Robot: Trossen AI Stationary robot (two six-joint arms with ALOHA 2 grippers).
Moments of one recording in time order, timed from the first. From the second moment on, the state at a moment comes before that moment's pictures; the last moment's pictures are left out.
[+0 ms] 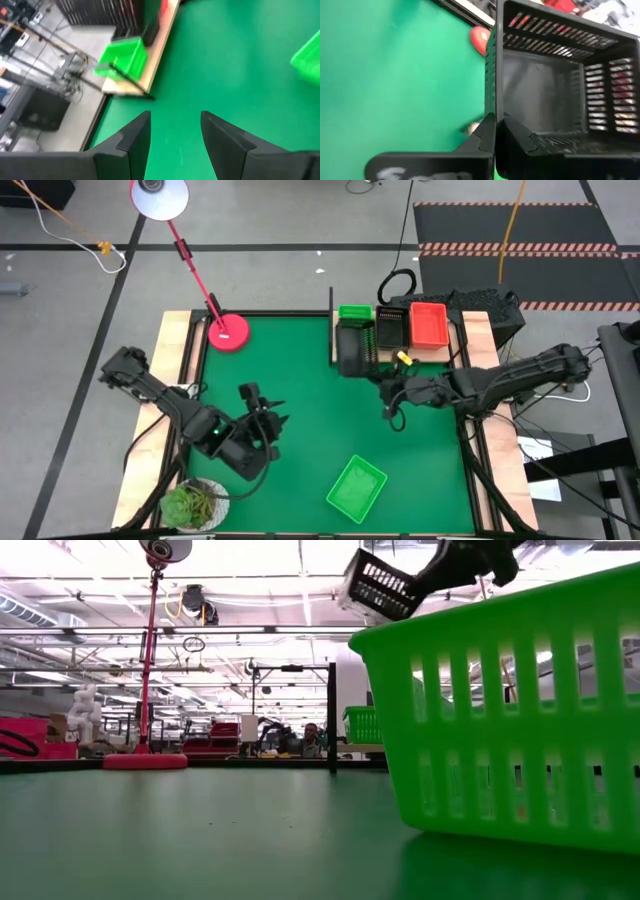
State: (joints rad) left arm -0.58 1.55 1.49 -1.05 -0.92 -0.44; right arm 0.20 1.09 0.83 -0.26 0.61 -0.39
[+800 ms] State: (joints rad) left arm -0.55 1.54 1.31 -0.94 -0.78 -0.57; right arm -0.28 1.02 0.78 -0.47 0.43 -0.58
